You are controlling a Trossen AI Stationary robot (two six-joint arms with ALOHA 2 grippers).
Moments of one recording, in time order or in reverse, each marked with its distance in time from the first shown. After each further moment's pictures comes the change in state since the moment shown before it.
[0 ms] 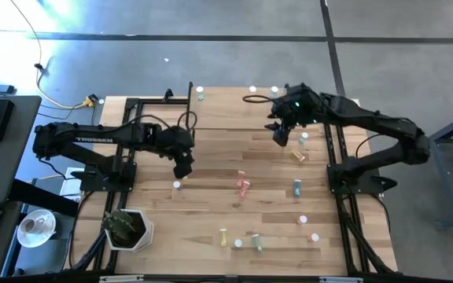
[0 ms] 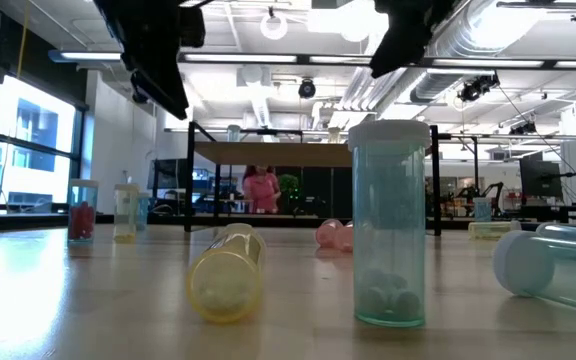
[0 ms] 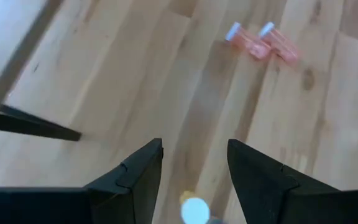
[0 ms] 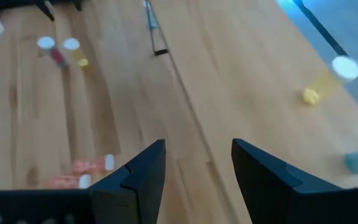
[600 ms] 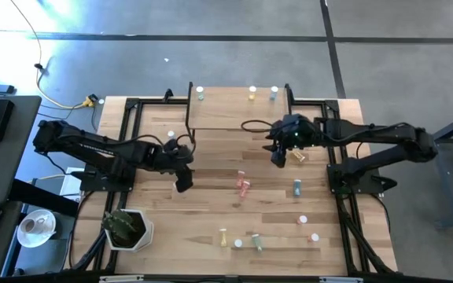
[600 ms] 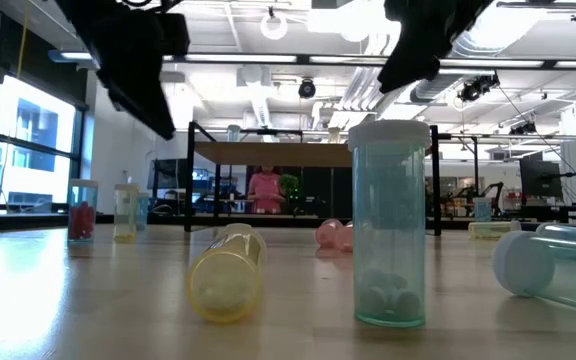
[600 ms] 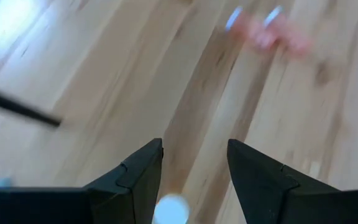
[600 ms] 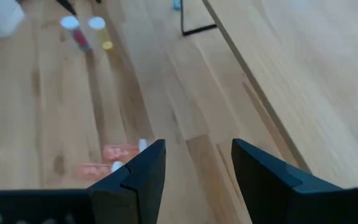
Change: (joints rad) left arm -0.209 0.000 -0.167 0.193 -0.215 -0.193; right arm 0.210 -0.066 -0.243 0.170 0.132 0.182
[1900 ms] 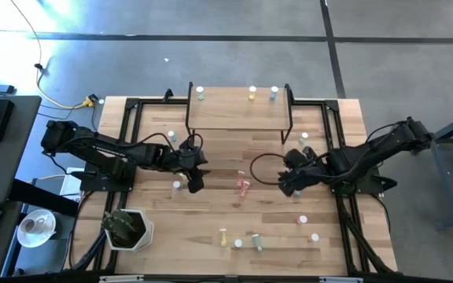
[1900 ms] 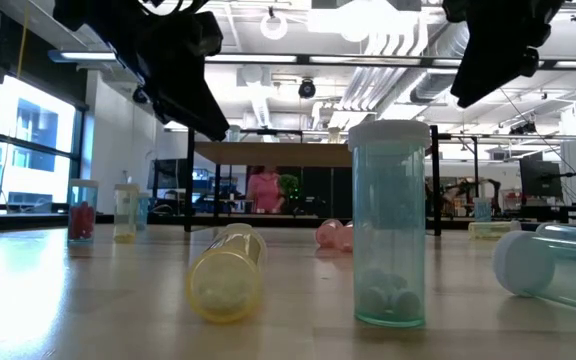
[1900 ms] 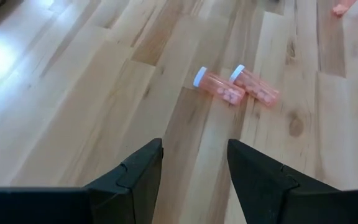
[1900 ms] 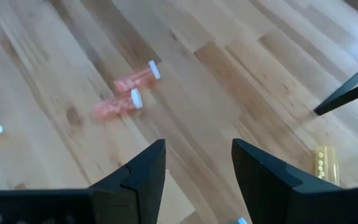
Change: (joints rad) left arm 0.044 0.116 -0.036 0.346 0.042 0.167; right arm 0.492 0.001 -0.048 -0.313 0.377 0.765
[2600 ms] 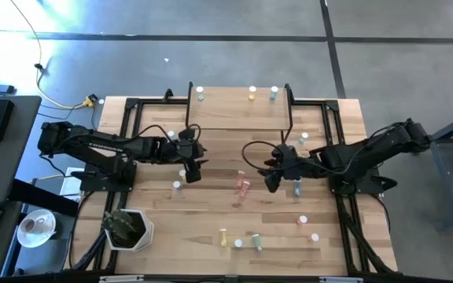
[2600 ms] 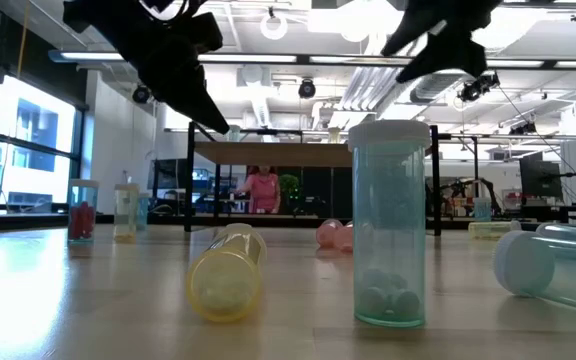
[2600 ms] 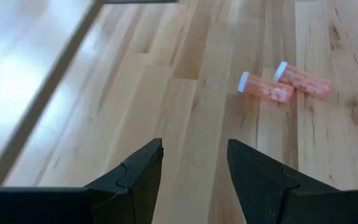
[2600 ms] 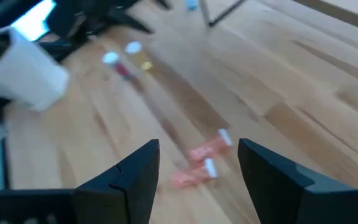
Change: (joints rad) left arm 0.092 -0.052 0.000 -0.015 -0.030 0.276; right arm -0.090 0.047 0.000 0.416 -0.072 -0.094
